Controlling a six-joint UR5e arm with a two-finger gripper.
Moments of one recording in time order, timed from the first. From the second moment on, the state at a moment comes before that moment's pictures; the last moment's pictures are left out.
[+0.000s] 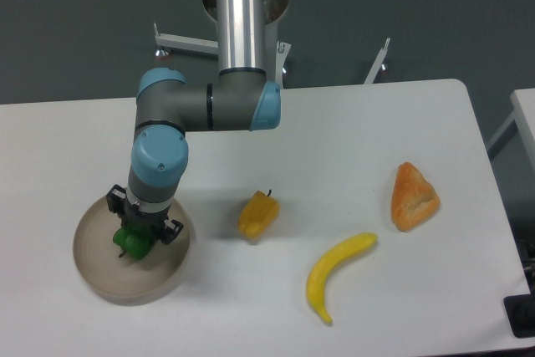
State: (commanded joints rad) arm 1.87 -2.17 -1.35 -1.15 1.27 0.52
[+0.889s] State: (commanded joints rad) arm 1.98 -2.09 -1.33 -1.16 1.44 0.68
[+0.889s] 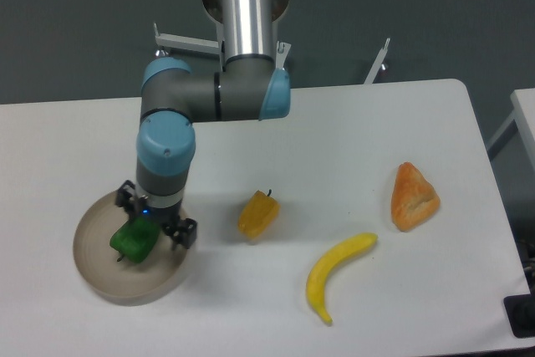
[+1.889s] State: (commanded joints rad) arm 2.22 -2.06 -1.33 -1.15 1.55 1.09
